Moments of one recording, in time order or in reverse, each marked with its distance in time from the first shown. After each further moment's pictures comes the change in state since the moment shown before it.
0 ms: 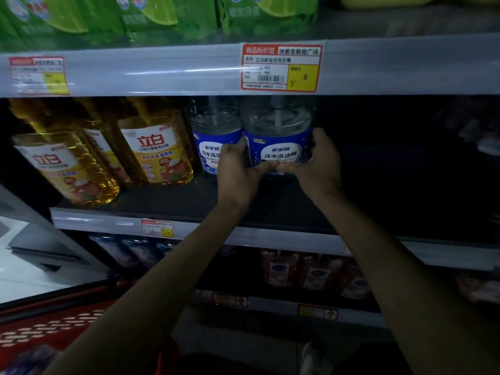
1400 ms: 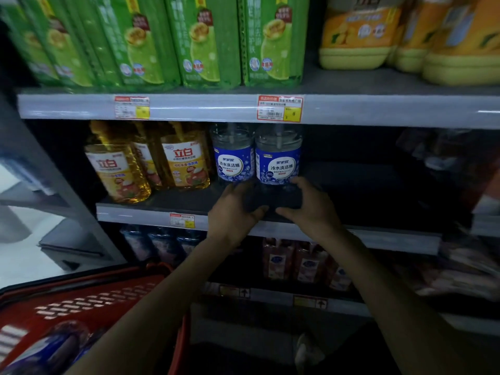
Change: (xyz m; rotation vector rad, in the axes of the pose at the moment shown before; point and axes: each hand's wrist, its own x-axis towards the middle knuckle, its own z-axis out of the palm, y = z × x) left_hand -0.106 0.048 -0.068 0.479 -0.151 -0.043; right_hand -0.108 -0.052 -0.052 -0.368 -0.317 0.026
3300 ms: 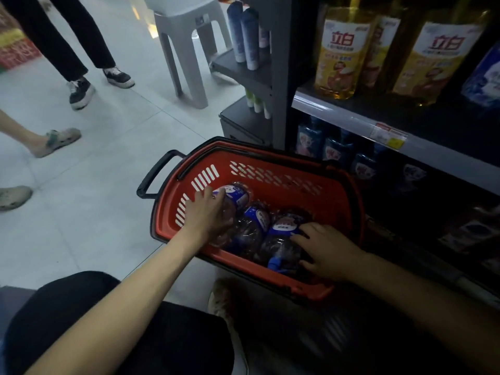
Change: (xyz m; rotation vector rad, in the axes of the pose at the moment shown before) left_hand -0.303 -0.320 -0.176 0.796 -0.365 -0.691; right_hand -0.177 -0.109 0.288 -0.700 -0.975 -0.933
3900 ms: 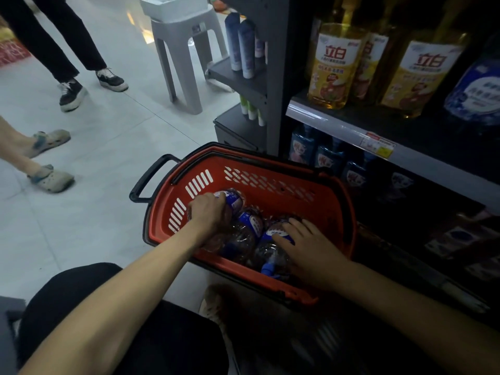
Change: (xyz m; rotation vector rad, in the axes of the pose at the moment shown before) left_hand 0.030 0.014 -0.005 0.044 -0.084 -0.012; right_hand 0.006 -0.018 0.001 -0.151 0.118 0.000
